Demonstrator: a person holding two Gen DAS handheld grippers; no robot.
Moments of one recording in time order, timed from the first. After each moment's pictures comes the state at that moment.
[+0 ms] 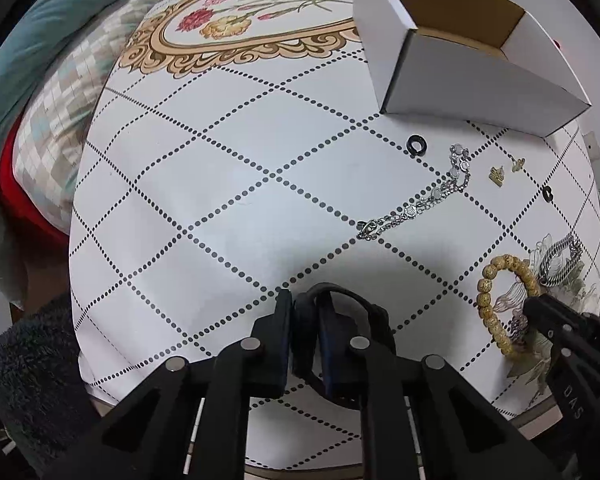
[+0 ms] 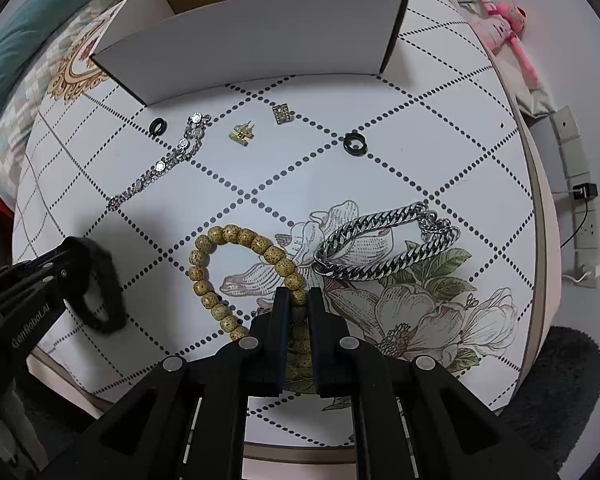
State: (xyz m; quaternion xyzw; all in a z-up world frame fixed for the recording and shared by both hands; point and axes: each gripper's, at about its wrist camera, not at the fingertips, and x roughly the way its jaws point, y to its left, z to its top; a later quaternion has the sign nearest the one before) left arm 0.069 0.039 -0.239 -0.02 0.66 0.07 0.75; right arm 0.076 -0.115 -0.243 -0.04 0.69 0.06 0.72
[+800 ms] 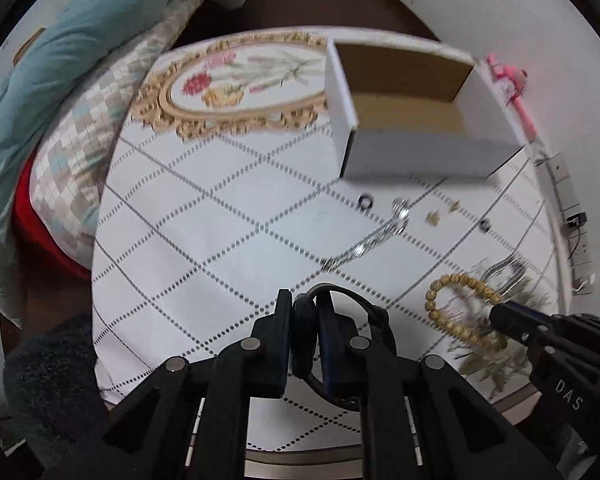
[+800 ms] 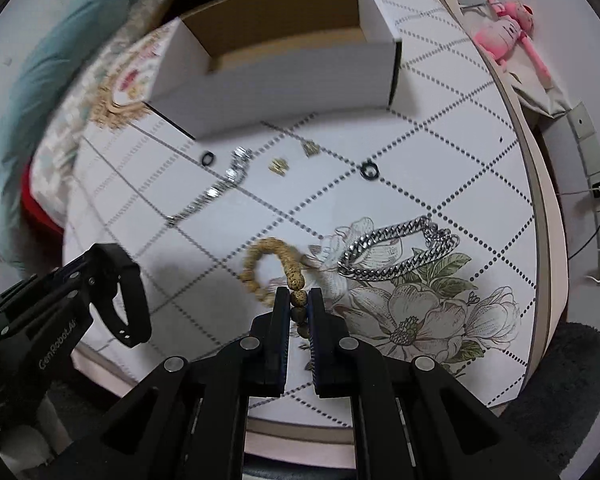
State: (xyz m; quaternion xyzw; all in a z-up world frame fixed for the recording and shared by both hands) left arm 0.069 0.029 -0.165 -0.04 0.61 0.04 0.79; right arm 0.071 -0.116 -0.190 0.04 0.67 0.12 0.74
